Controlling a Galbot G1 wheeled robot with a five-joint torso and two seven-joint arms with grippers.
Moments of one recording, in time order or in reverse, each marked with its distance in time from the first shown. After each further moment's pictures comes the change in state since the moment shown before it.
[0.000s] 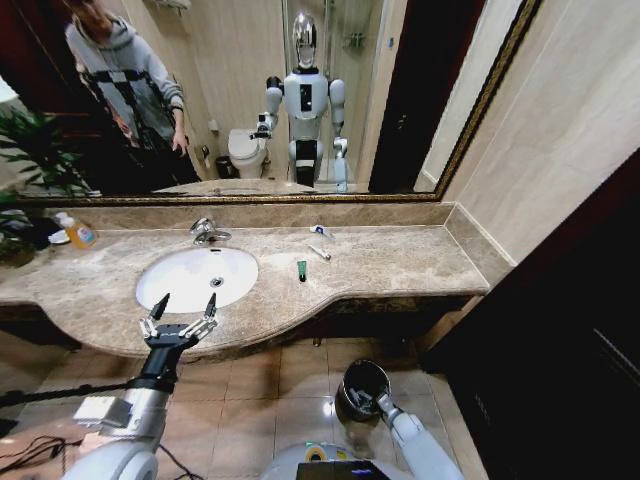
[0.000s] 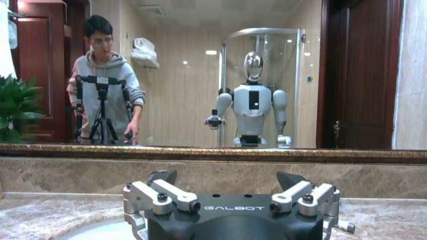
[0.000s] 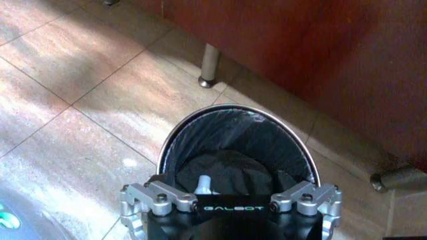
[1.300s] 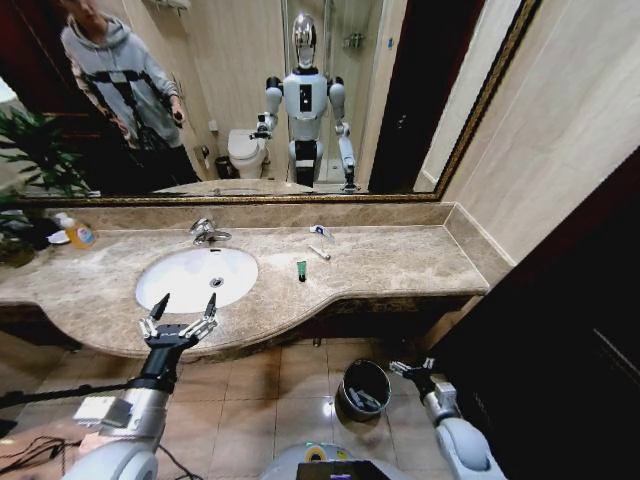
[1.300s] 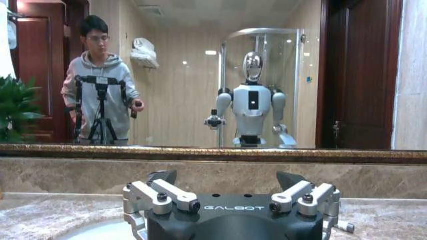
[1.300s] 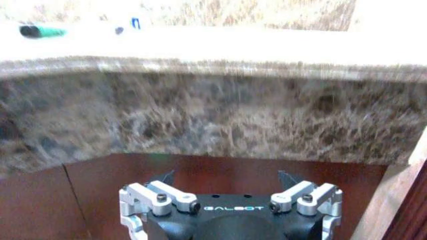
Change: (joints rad) left arm 0.000 0.000 0.000 0.000 0.000 0.000 0.000; right arm -0.596 -0.064 0.220 1.146 0.597 -0.106 0.073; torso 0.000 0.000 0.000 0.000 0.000
